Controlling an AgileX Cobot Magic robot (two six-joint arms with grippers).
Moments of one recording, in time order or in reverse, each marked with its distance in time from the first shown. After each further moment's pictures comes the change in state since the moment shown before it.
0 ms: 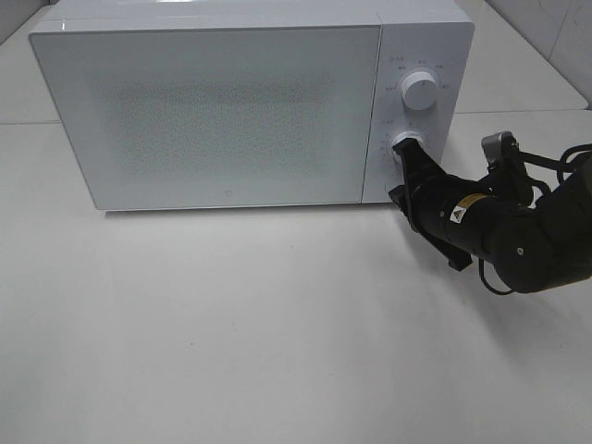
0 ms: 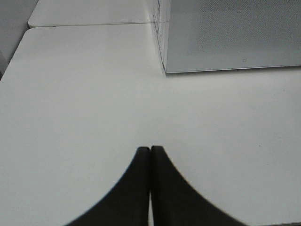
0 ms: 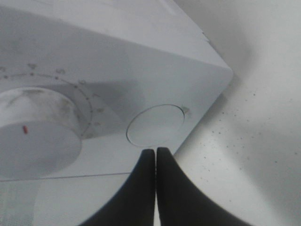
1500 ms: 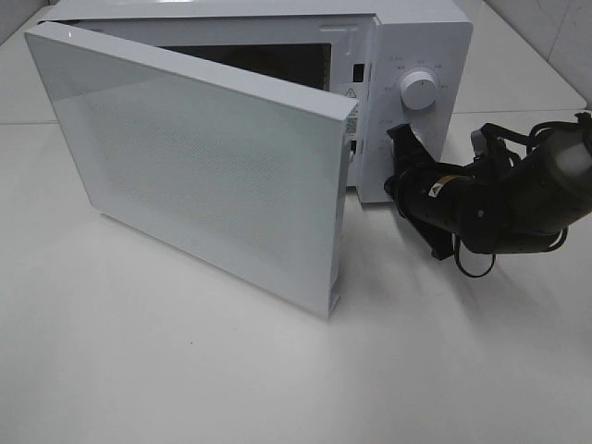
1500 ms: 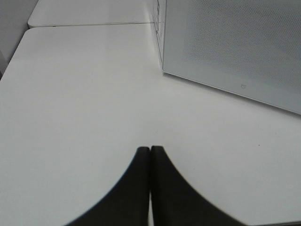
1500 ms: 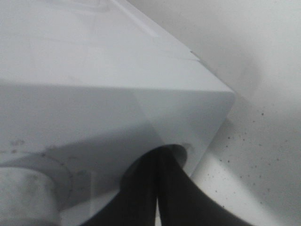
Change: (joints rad) left arm 0.000 0.000 0.000 0.000 0.000 0.000; right arm 0.014 0.057 -0.173 0.182 0.162 -0.003
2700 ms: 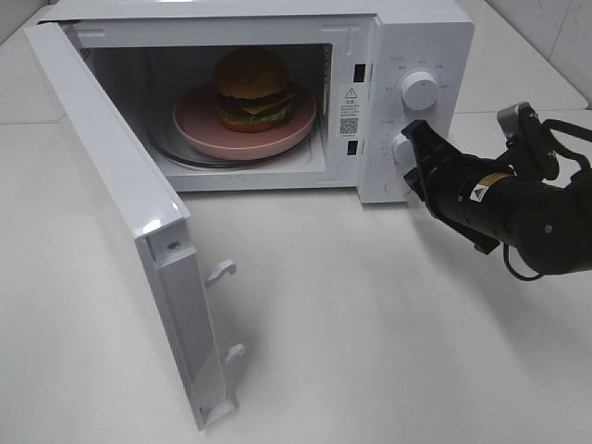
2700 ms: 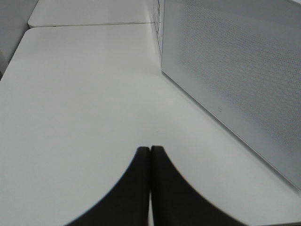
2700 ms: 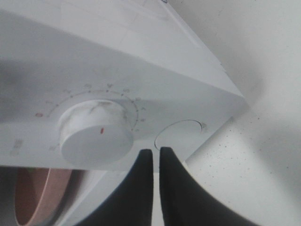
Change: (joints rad) left arm 0.000 0.000 0.000 0.000 0.000 0.000; right arm -0.012 -0.205 0.215 -0.108 -0.056 -0.182
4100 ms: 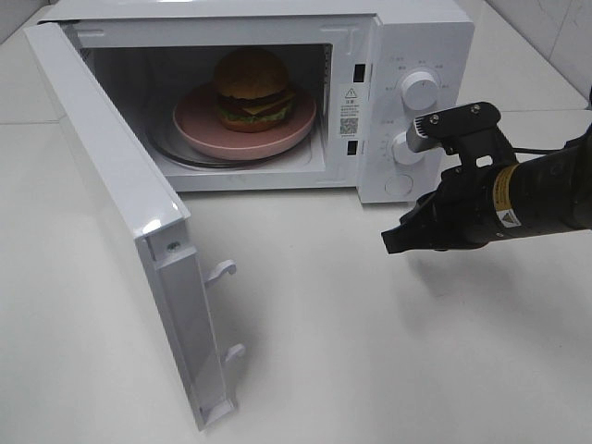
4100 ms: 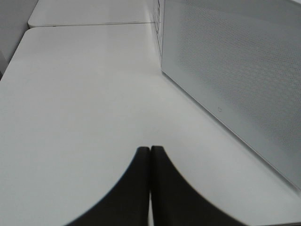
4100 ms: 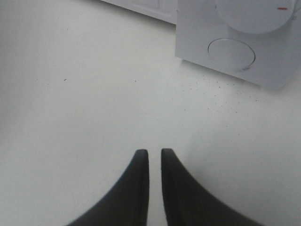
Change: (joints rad) left arm 0.000 0.000 0.000 0.000 0.000 0.000; right arm 0.000 -0.239 -0.009 -1.041 0.572 -0.153
